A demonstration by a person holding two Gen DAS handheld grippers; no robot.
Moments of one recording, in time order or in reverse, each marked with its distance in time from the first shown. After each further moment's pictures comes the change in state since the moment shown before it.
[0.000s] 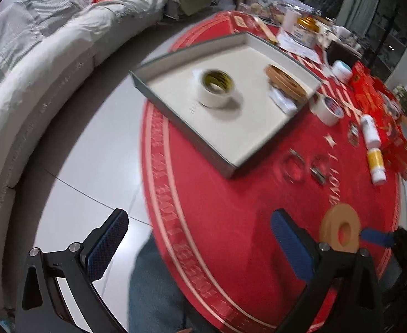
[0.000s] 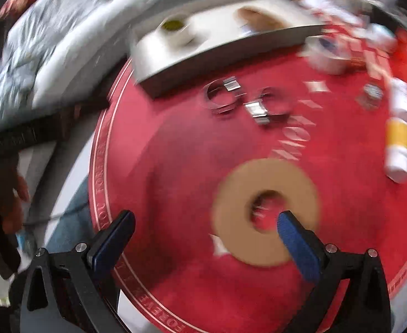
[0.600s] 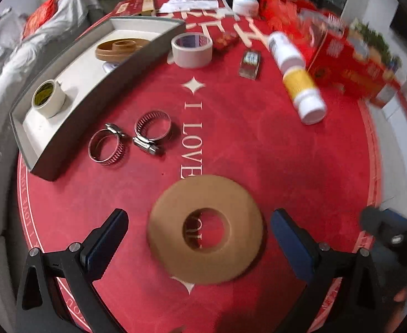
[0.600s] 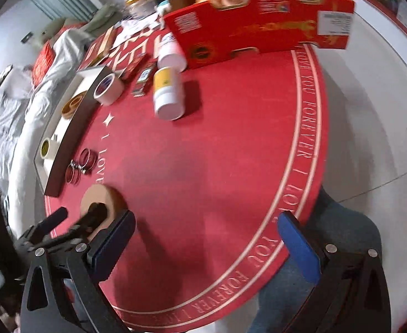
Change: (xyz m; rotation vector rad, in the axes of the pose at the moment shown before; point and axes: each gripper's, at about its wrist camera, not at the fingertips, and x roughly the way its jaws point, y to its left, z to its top) left arm 0.045 -0.186 -0.030 0.310 0.072 -0.014; right arm -0.080 -0.156 -0.081 0.670 -0.154 -0.122
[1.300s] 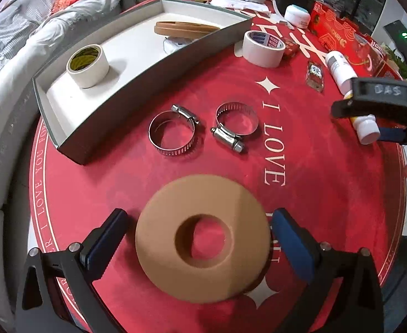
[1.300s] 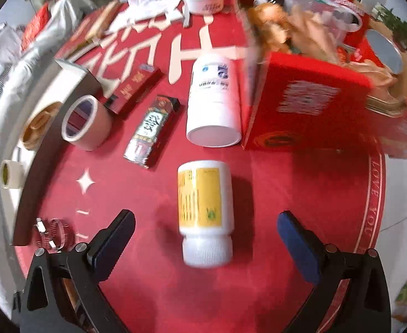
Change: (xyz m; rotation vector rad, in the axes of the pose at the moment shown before) left arm 0.009 0.059 -0.011 -0.165 -0.018 0.010; right arm 0.098 0.074 0.120 -0.198 0.081 -0.180
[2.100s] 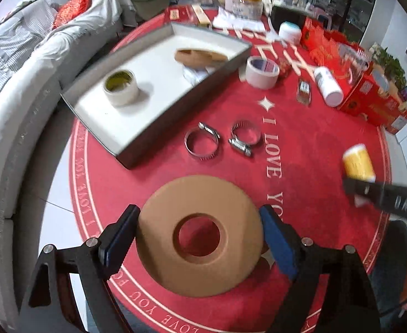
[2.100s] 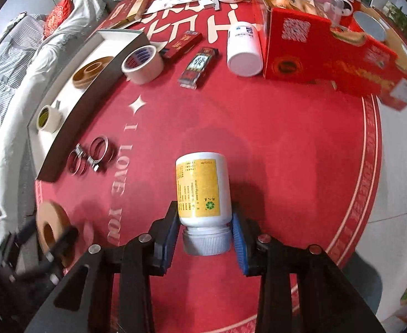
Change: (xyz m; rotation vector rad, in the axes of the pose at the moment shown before) left arm -0.054 0.024 0.007 0.031 -0.059 -0.003; right arm -0.055 0.009 -0.104 -0.036 0.003 0.109
